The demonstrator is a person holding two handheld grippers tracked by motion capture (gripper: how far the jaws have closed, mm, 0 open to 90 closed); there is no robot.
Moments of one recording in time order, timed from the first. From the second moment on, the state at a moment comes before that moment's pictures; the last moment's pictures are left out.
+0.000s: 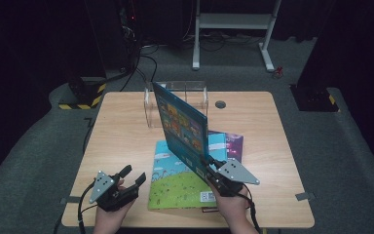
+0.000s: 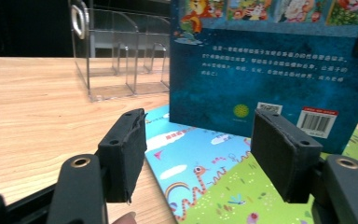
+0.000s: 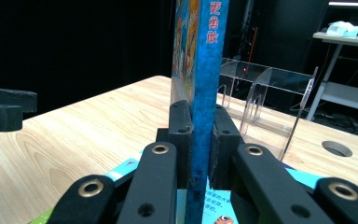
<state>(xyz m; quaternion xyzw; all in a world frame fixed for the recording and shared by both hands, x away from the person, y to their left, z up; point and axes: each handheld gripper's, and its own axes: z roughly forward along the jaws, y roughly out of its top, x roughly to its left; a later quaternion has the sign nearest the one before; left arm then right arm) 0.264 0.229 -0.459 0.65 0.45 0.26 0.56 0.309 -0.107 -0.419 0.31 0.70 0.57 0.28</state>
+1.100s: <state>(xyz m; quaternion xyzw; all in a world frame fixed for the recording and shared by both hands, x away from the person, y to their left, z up) 0.287 0.123 -0.375 0.66 0.39 0.25 0.59 0.302 -0.098 -0.427 0.31 0.69 0.58 0.29</state>
